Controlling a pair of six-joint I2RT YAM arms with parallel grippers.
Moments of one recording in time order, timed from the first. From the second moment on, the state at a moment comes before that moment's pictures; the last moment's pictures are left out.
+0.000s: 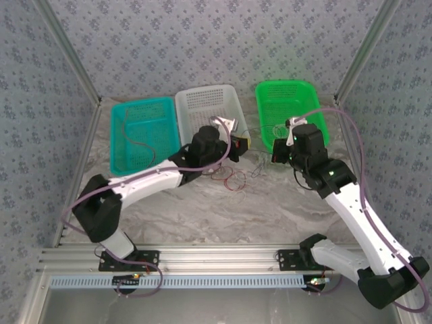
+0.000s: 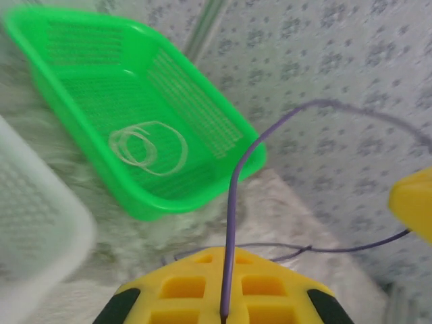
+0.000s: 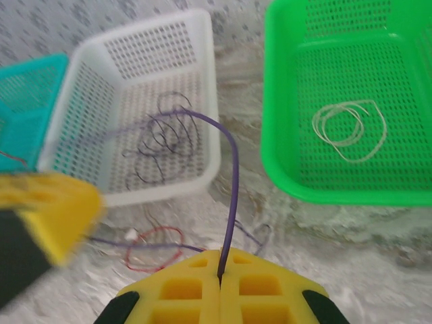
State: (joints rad) left arm -0.88 1.59 1.21 0.10 0.09 -0.46; right arm 0.45 1.00 1.12 -0.72 0.13 0.34
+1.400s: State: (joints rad) left arm -0.95 1.30 1.22 -0.34 -0.59 0.24; right arm 0.23 1.16 1.50 -0.74 -0.47 0.30
